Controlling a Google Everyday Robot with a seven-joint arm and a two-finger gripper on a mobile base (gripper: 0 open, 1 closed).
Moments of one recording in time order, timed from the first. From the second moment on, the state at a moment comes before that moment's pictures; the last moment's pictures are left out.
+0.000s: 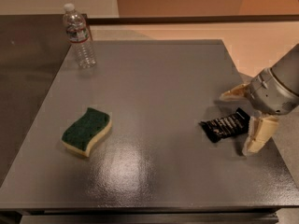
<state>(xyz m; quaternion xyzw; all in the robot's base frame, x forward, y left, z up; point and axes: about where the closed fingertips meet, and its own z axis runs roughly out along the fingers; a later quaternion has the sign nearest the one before) 0.444 -0.218 0.834 -0.72 0.66 0.12 0.17</state>
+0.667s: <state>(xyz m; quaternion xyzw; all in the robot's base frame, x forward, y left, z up) 0.444 -0.218 0.834 -0.72 0.66 0.12 0.16</state>
